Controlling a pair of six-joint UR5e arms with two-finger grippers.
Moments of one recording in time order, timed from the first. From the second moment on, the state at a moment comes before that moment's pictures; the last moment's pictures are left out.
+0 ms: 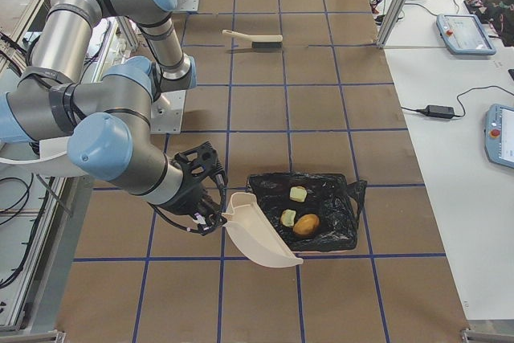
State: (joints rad) left arm -1.67 -1.68 -1.43 -1.70 1.66 0.11; right arm 0.20 -1.32 1.17 -1.54 -1.17 -1.82
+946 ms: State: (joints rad) left arm -1.67 -1.67 -1.43 -1.70 1.66 0.11; right arm 0.40 -1.39 1.26 -1.44 -1.04 -1.65
